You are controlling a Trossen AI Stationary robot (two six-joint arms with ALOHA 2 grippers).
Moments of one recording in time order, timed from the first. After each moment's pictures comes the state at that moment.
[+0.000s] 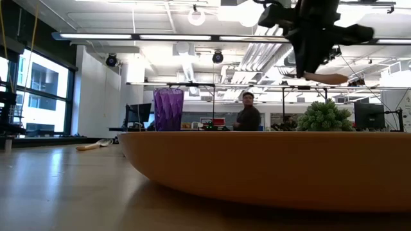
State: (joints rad) left arm -0.01 0.91 1.27 -0.90 -0.21 -0.07; right arm 0.17 1.53 1.29 -1.16 0.24 1.58
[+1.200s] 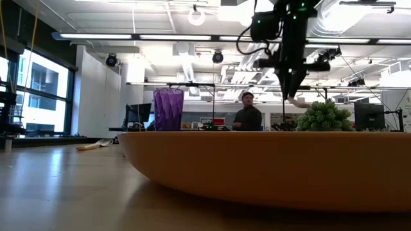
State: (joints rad) left arm -0.01 0.91 1.27 -0.90 -0.33 -0.07; right arm -0.44 1.56 1.26 -1.07 0.18 1.01
